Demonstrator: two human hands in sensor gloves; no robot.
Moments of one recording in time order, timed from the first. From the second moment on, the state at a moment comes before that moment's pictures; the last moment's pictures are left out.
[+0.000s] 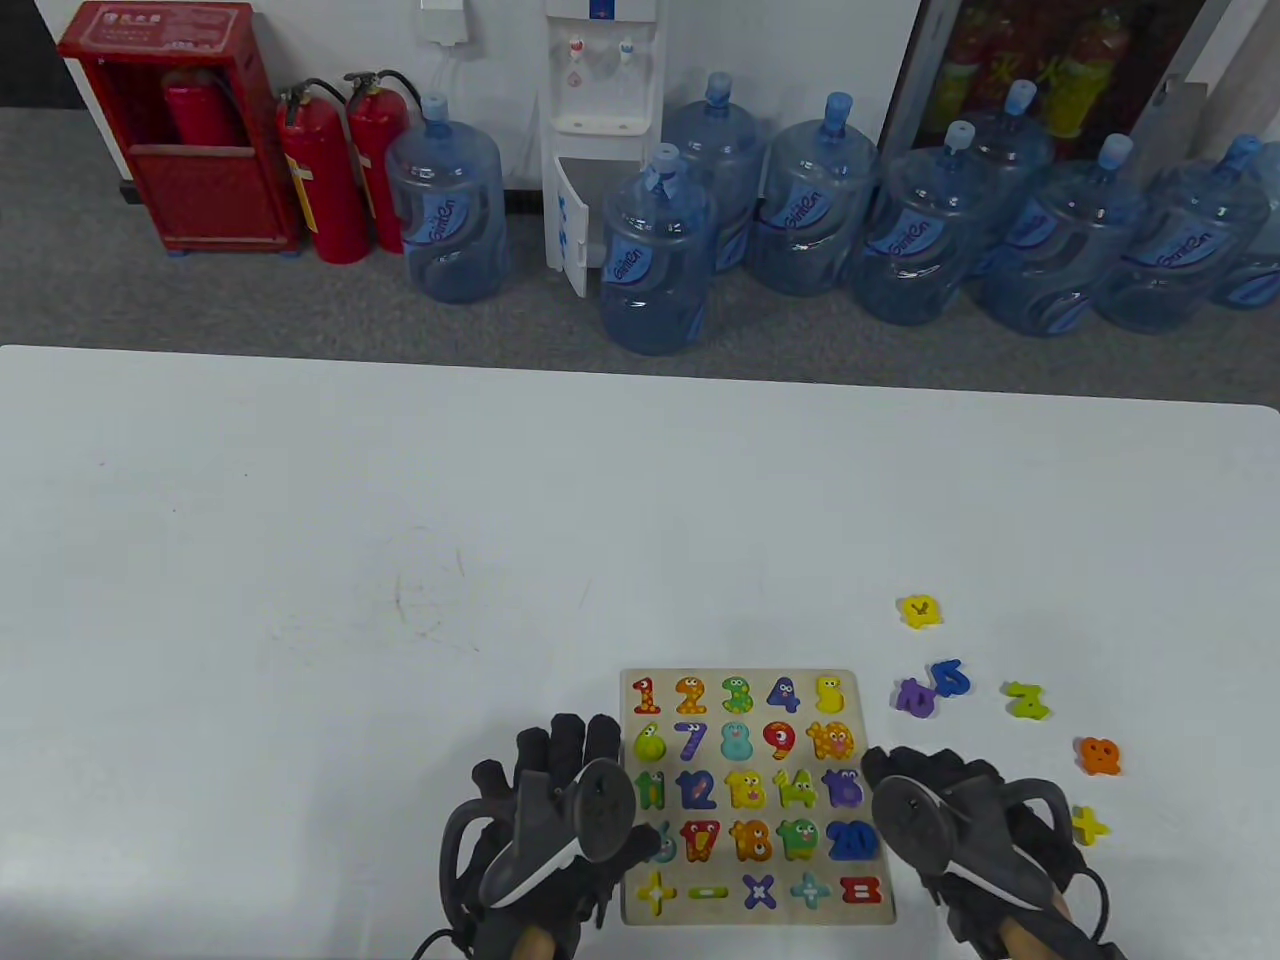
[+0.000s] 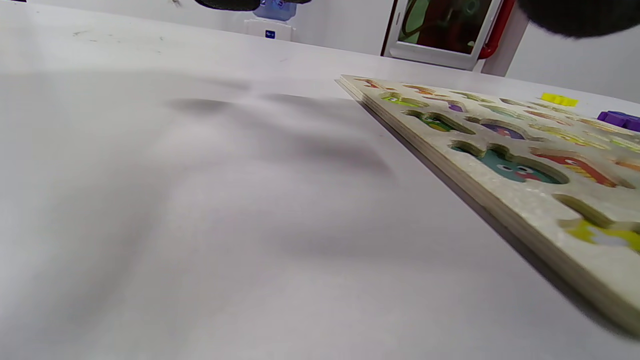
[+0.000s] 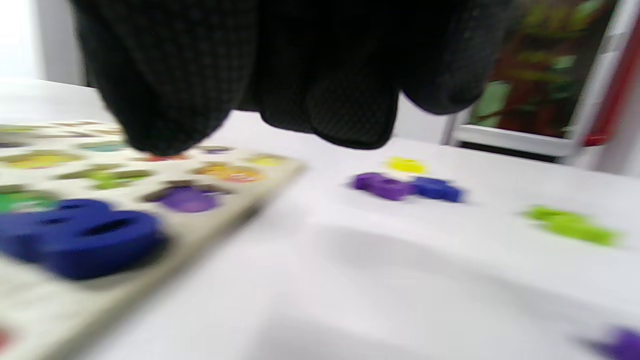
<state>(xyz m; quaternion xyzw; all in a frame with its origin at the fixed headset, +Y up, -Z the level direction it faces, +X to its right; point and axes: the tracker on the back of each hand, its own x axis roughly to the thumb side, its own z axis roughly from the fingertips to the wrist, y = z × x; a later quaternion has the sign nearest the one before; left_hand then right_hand) -0.077 -0.725 -0.204 -0.13 -0.05 0.07 0.99 0.244 -0.700 -0.225 -0.09 0.02 -0.99 0.07</state>
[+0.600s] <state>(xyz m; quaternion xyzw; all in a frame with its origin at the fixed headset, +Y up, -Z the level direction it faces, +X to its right) -0.077 -0.726 -0.204 -0.14 -0.05 0.07 0.99 0.326 -0.732 -0.252 0.16 -0.16 -0.96 0.14</state>
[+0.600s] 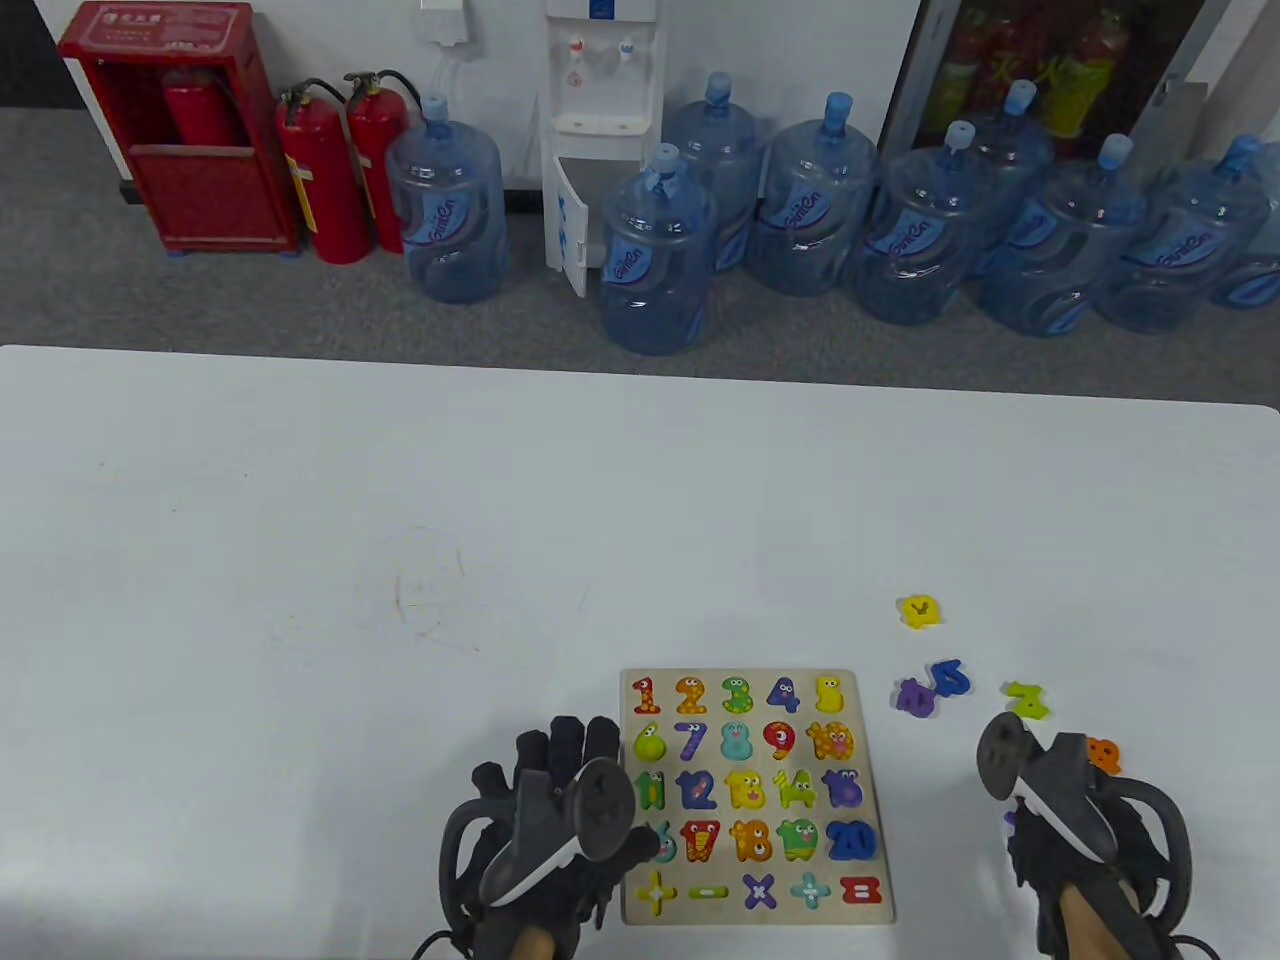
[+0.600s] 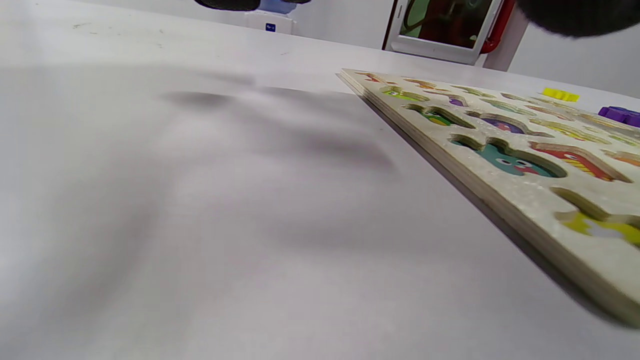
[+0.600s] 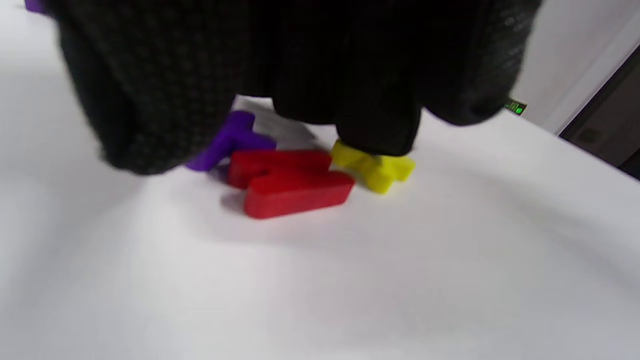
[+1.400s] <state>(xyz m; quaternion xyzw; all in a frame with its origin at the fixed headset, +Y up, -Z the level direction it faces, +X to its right) -0.078 -0.726 -0.204 -0.15 -0.05 0.07 0.98 0.291 -0.728 -0.252 0.01 -0.06 -1.00 0.06</state>
